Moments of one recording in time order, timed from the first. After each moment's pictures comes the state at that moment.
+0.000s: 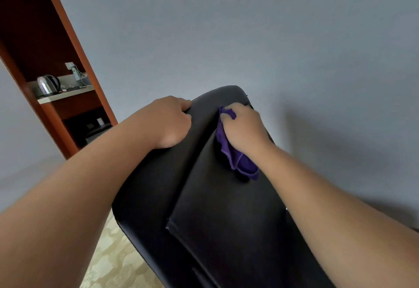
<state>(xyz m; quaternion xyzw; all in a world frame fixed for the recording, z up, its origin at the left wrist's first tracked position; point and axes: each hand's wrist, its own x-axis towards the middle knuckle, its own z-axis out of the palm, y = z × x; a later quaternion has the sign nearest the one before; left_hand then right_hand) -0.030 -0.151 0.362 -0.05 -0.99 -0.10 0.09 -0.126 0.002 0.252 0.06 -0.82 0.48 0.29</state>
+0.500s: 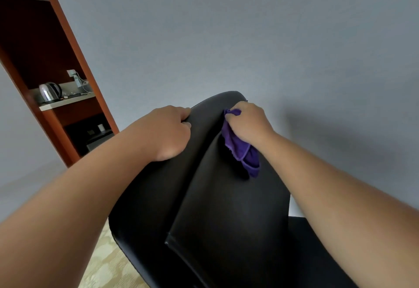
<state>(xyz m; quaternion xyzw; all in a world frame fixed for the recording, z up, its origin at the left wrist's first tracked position) -0.026 -0.151 0.359 -0.07 -0.99 -0.09 0.10 -0.158 0.025 0.268 0.04 -0.86 0.45 0.24</state>
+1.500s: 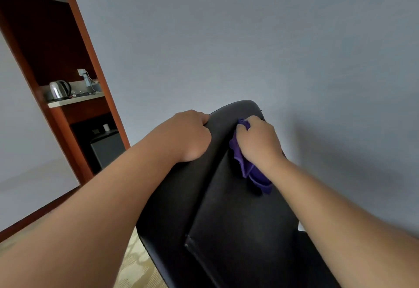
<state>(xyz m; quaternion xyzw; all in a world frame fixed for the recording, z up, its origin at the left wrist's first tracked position) -0.042 -0.154 0.360 -0.06 -0.99 -0.12 0.09 -0.135 -0.004 0.261 0.00 -0.85 0.45 0.28</state>
